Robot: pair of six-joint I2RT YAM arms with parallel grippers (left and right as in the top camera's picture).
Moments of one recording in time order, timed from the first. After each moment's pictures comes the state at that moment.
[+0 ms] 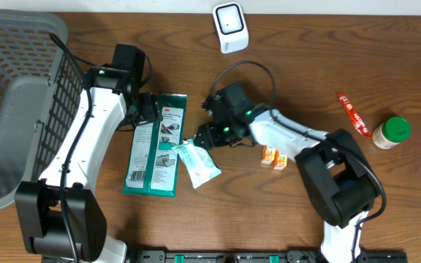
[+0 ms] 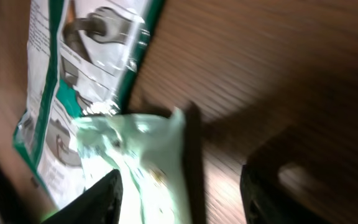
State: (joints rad) left arm -0.14 1.69 1.39 -1.11 -0.08 -0.39; right arm 0.57 2.02 1.23 -0.37 -0.55 0.34
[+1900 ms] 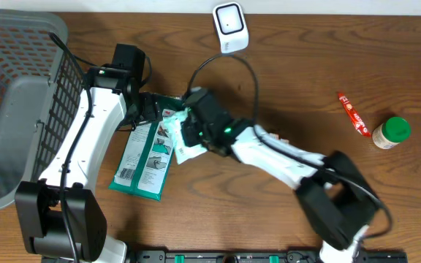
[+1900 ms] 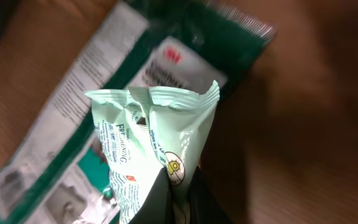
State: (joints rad) left arm -0.14 1.69 1.39 -1.11 -0.08 -0.39; right arm 0.78 1.94 1.25 -0.20 -0.09 0.45
